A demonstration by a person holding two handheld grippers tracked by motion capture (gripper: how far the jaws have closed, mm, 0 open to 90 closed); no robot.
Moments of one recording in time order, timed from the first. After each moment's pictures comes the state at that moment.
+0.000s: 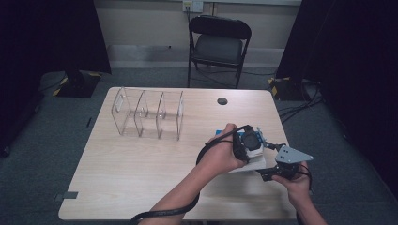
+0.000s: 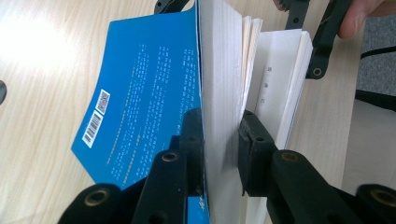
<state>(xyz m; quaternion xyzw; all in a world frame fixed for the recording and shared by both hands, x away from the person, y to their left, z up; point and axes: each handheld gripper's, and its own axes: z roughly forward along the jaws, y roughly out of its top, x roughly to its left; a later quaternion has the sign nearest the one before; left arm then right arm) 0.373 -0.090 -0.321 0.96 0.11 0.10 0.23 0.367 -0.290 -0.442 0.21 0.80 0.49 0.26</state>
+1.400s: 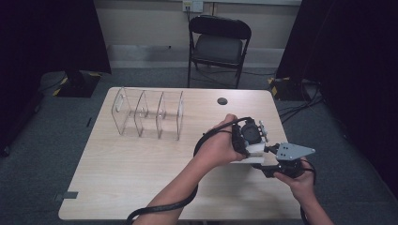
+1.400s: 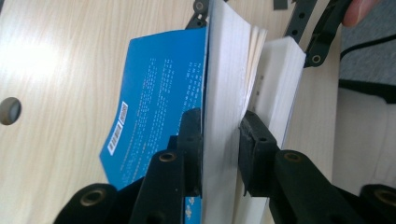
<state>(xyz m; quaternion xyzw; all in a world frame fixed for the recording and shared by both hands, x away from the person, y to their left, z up) 0.380 -0.080 -0.294 0.96 0.07 0.09 0.24 0.360 -0.280 -0.406 0.17 0.84 0.48 0.21</state>
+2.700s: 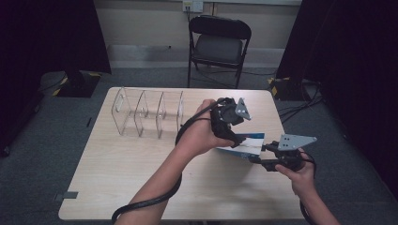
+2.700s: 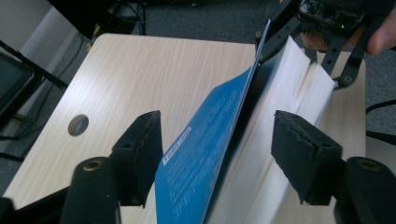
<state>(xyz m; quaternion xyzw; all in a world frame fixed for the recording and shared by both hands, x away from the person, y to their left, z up) 0.394 -0.027 -0.258 0.92 0.11 0.14 0.35 0.373 -0.280 -0.389 0.18 0.83 0.51 0.13</state>
